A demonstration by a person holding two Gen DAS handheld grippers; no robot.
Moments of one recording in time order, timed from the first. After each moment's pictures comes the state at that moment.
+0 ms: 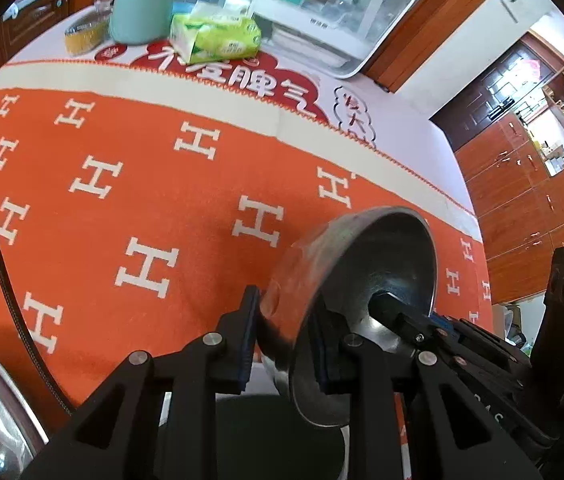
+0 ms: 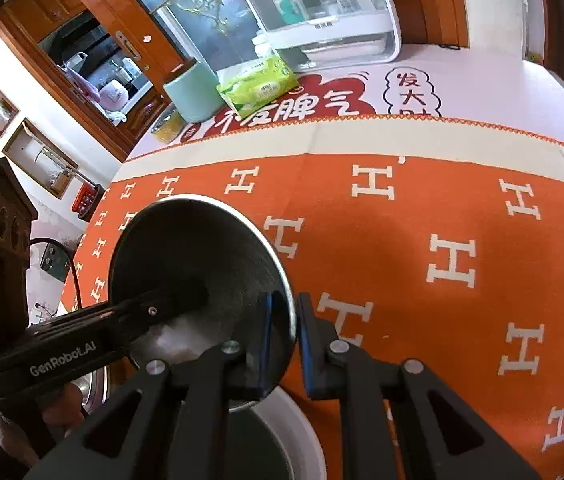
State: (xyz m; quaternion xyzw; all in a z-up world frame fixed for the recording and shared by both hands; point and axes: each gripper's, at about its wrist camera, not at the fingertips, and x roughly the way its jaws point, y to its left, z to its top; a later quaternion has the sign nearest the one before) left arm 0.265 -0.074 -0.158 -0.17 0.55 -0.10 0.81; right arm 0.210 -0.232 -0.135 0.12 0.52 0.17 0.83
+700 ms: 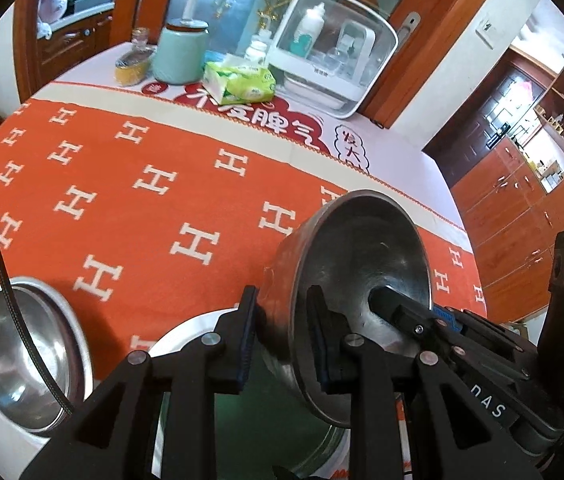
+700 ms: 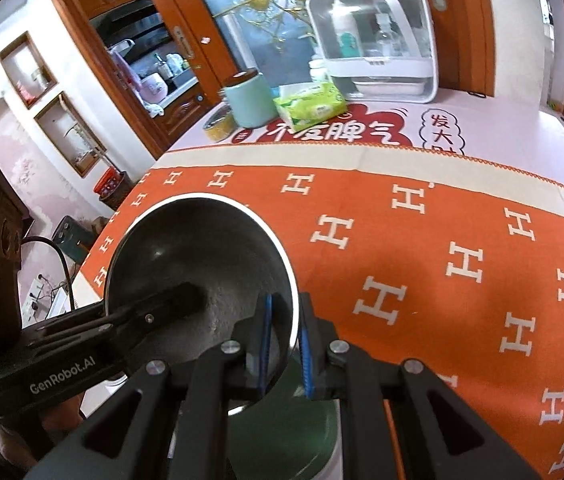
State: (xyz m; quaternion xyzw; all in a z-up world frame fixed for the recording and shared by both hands) left arm 0.176 -0.051 -0.111 -0.17 0.48 -0.06 0.86; right arm 0.144 -0.195 -0.091 0.07 0.47 0.21 0.86
